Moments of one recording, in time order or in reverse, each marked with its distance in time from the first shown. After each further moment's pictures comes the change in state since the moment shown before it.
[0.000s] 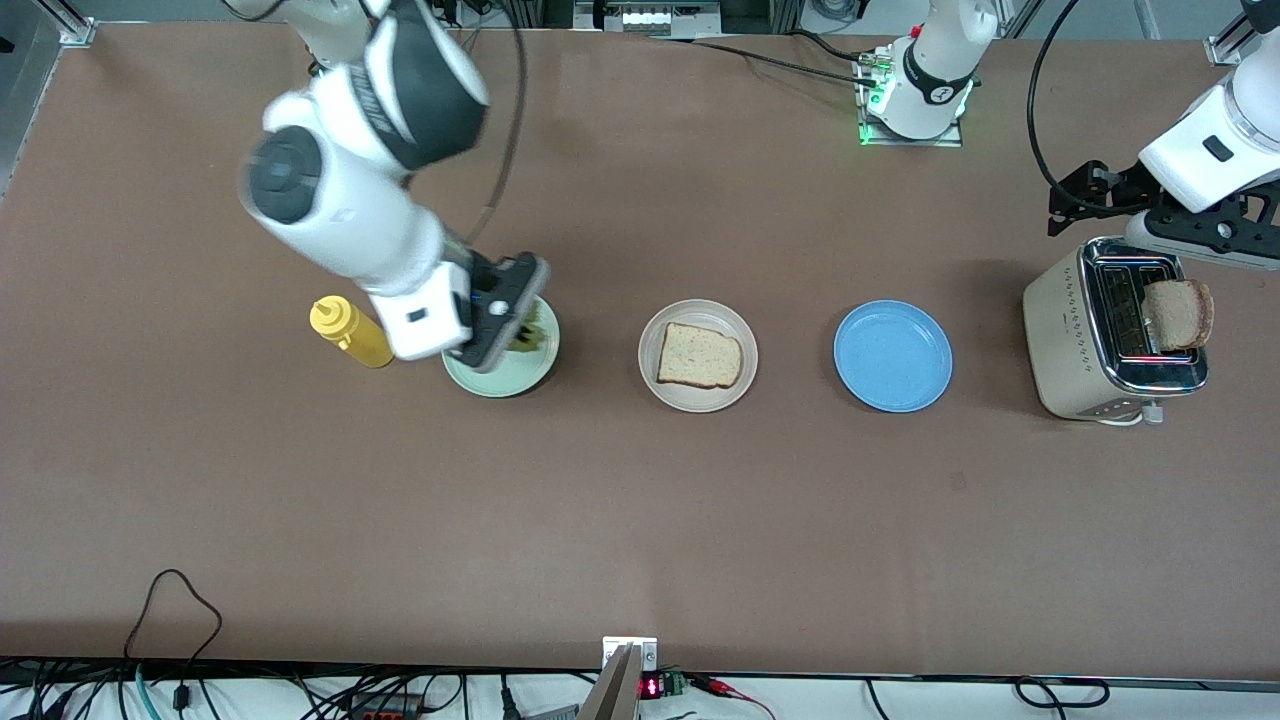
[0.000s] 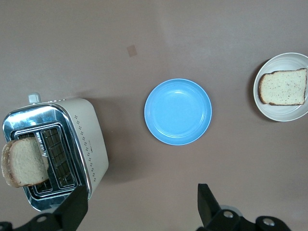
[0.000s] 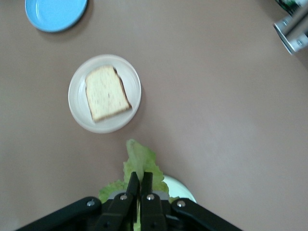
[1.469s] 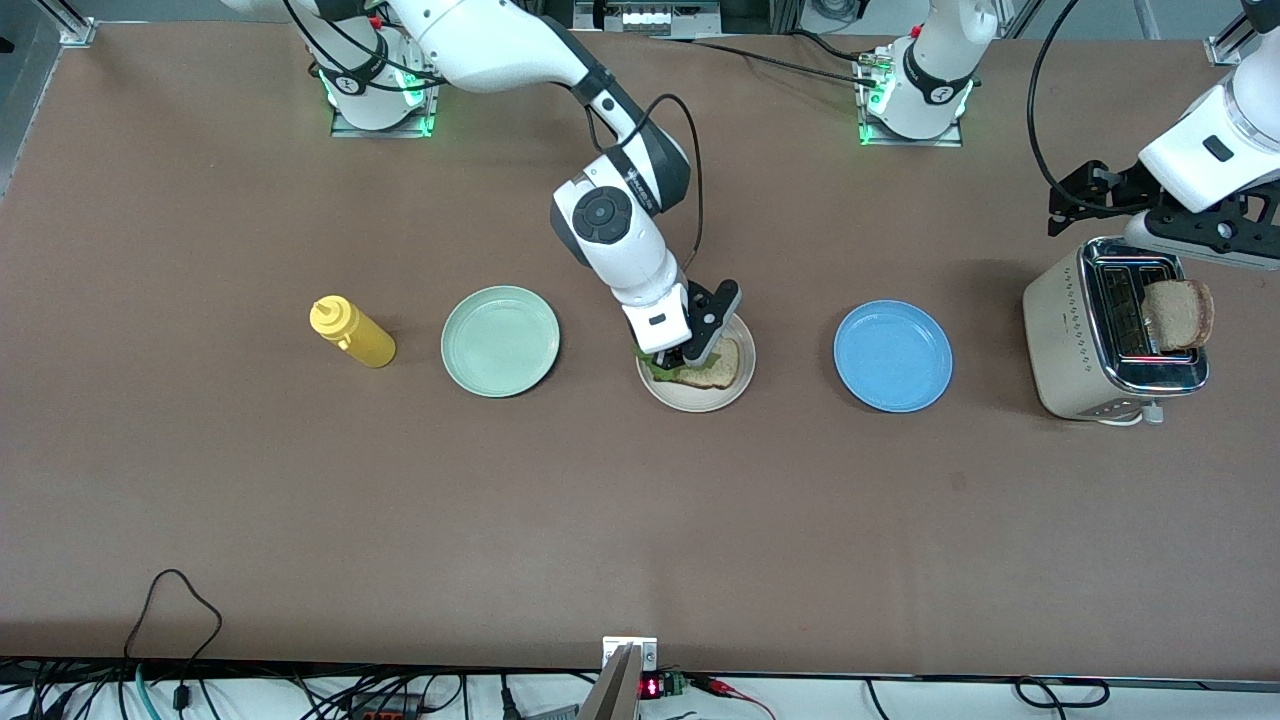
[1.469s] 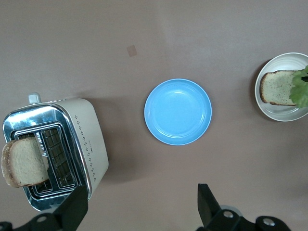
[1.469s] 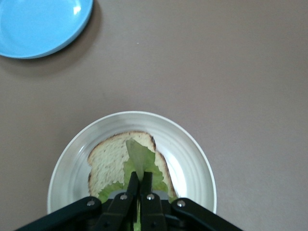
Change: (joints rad) left arm 0.000 0.000 0.000 0.000 0.000 0.000 0.000; right arm 0.186 0.395 0.130 0.036 -0.030 0.600 0.230
